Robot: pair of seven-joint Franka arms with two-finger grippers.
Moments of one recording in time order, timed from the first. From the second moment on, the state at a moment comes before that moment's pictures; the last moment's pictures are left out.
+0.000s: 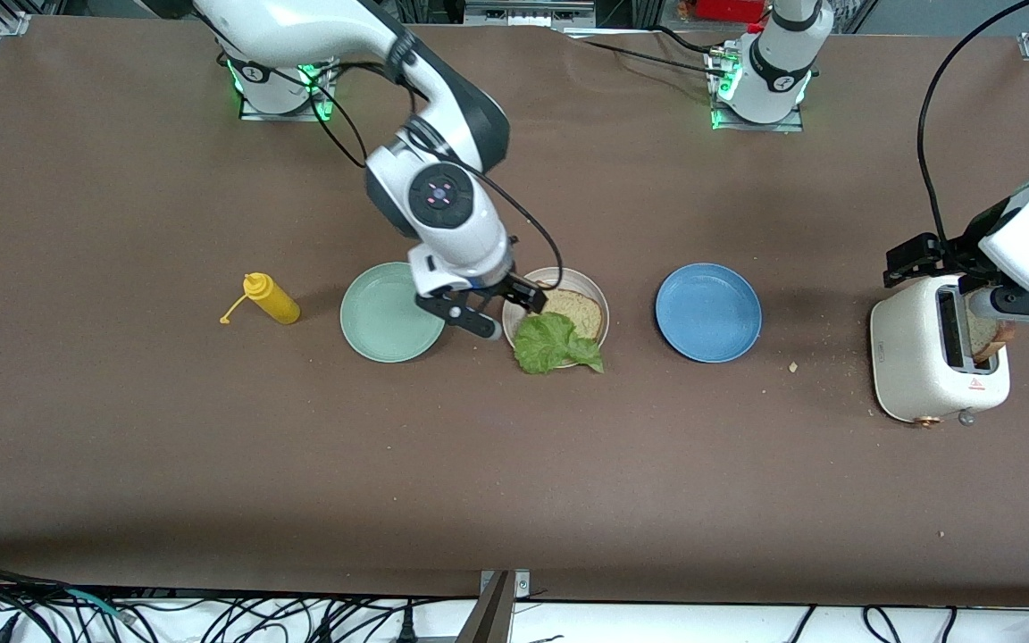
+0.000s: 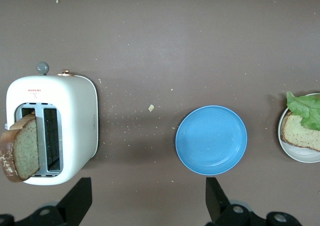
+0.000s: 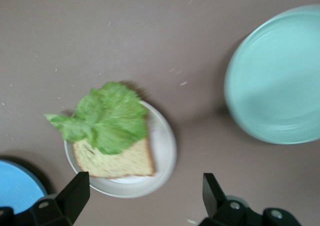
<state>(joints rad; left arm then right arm) -0.01 0.16 0.00 -1.53 -0.02 1.65 0.05 0.48 0.62 0.27 -1.30 -0.03 1.93 1.11</state>
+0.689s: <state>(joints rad) 0.08 0.21 0.01 -1.54 0.02 1.65 0.20 0.16 0.29 0.14 -1.38 -0.03 1.63 0.60</state>
